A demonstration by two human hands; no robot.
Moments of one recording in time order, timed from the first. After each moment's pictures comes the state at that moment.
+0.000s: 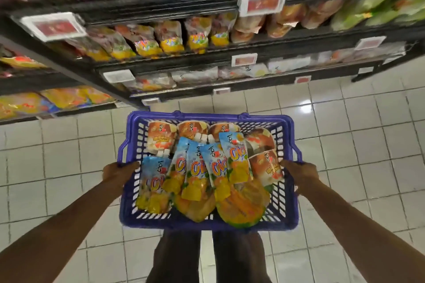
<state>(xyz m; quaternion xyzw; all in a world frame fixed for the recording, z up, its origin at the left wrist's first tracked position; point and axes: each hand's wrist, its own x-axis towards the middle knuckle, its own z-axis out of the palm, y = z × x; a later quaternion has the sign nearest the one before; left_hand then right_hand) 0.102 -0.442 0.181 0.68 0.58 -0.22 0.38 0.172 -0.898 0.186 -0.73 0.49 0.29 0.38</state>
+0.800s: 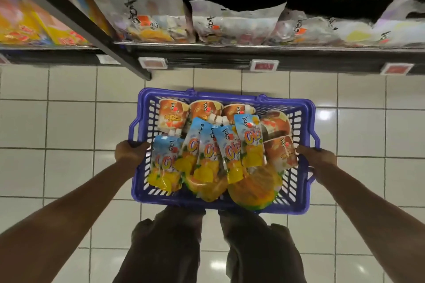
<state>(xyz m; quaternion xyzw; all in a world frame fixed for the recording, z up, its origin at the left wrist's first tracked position) 0.110 -0.420 -0.119 0.68 0.61 -0.21 0.36 0.245 -0.869 -0.125 -0.75 0.46 0.32 0.34</state>
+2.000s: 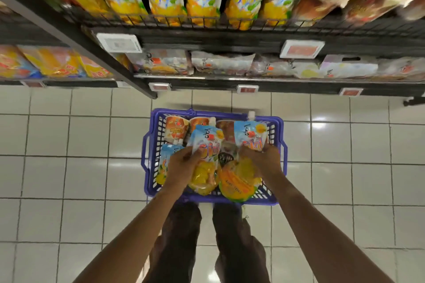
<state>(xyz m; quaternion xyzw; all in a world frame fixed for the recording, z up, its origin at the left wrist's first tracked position) 0.145 -0.555 0.053 0.70 0.40 -0.14 0.58 0.229 -0.753 0.044 -0.78 0.25 0.30 0.50</state>
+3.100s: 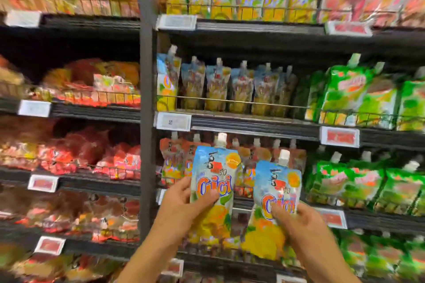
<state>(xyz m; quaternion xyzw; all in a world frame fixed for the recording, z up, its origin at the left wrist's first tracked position) 0.213 -0.444 0.836 0.62 -0.01 0.23 0.75 0.299 -0.666 0.815 -0.65 -0.20 0.02 0.73</state>
